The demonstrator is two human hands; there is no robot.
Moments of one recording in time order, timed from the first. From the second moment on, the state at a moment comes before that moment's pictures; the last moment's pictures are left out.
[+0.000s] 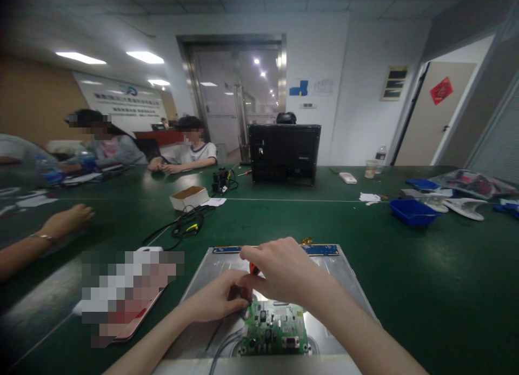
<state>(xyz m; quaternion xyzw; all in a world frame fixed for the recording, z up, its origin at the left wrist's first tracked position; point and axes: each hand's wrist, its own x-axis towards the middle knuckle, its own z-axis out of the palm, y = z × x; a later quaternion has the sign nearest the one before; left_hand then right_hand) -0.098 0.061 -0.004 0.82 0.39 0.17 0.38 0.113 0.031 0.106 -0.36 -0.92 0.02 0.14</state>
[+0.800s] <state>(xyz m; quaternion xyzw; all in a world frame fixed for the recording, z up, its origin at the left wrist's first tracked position) -0.097 0.061 -0.005 0.83 0.38 0.16 0.38 0.113 0.028 0.106 -0.35 -0.92 0.03 0.15</state>
